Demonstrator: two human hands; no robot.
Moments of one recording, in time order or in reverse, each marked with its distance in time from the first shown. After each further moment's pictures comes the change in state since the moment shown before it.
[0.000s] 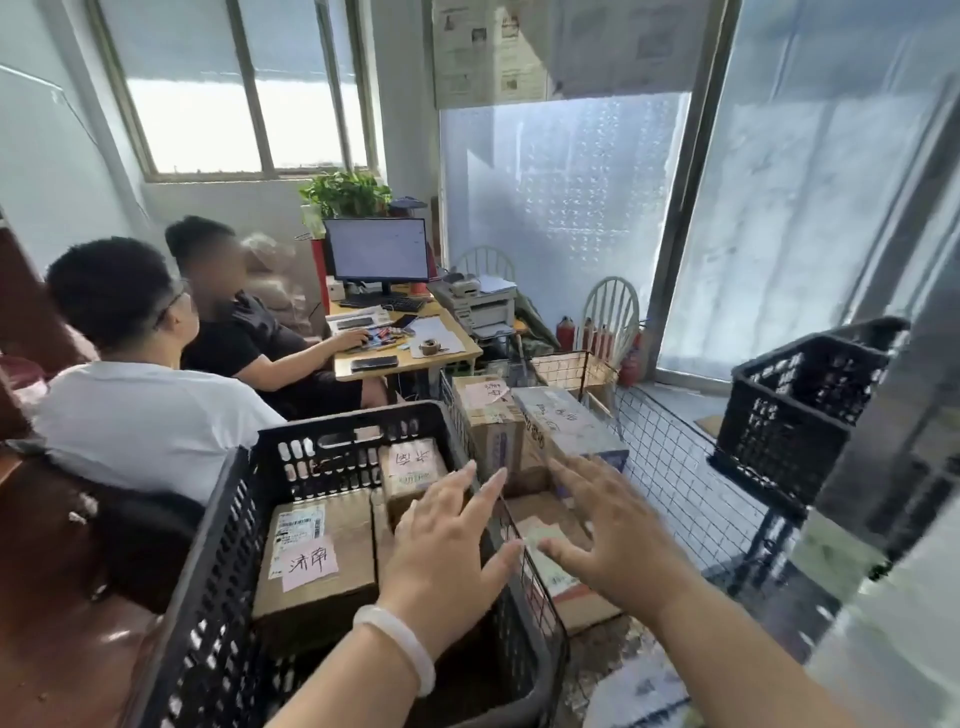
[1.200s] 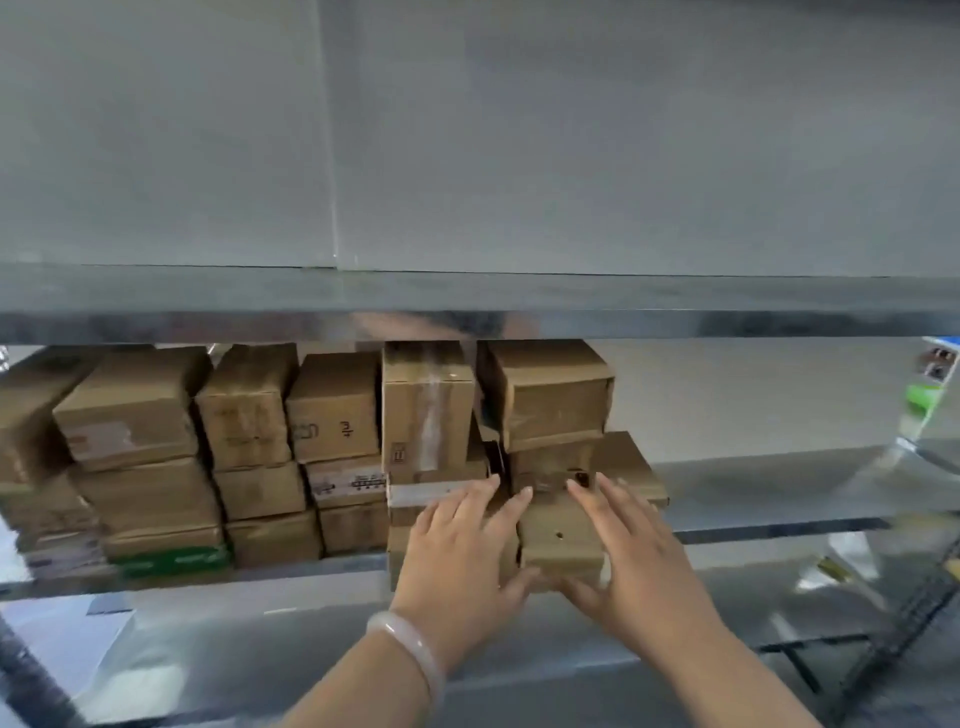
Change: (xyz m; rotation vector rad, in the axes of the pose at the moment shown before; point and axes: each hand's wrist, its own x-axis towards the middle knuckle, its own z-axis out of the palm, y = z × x) left_hand -0.520 0.533 0.072 -0.275 -0.217 1.362; right_hand -0.869 -0.055 -0.150 -0.490 0.518 1.257
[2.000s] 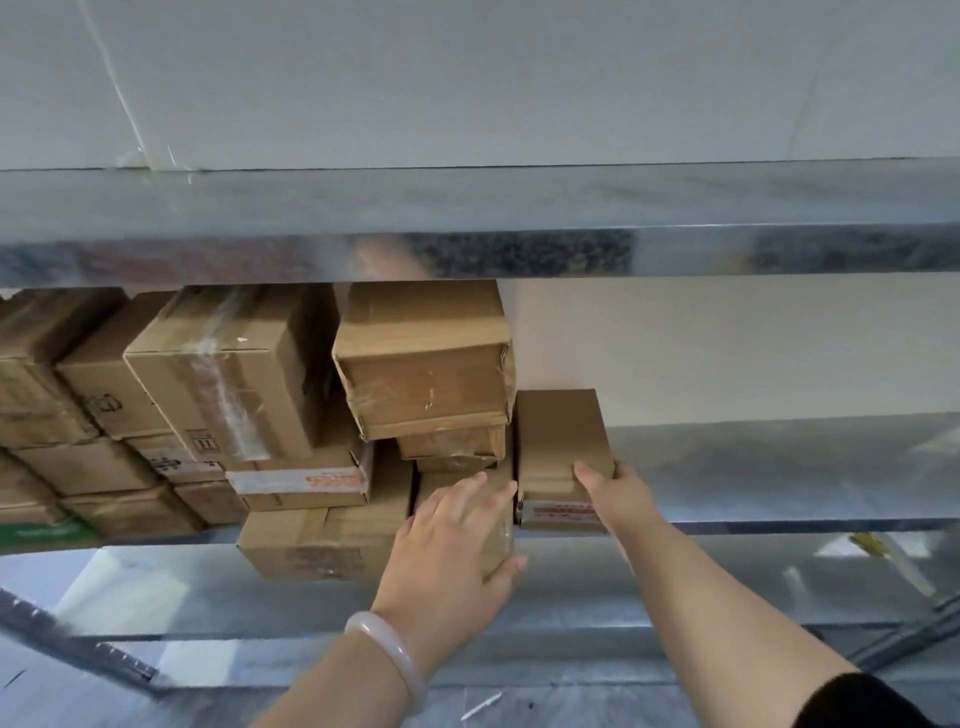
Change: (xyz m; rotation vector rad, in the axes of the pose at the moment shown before) left_hand 0.117 0.098 0.127 -0.185 -0.221 -0.222; right_hand 0.152 0.234 0.126 0.883 -0.226 0.844
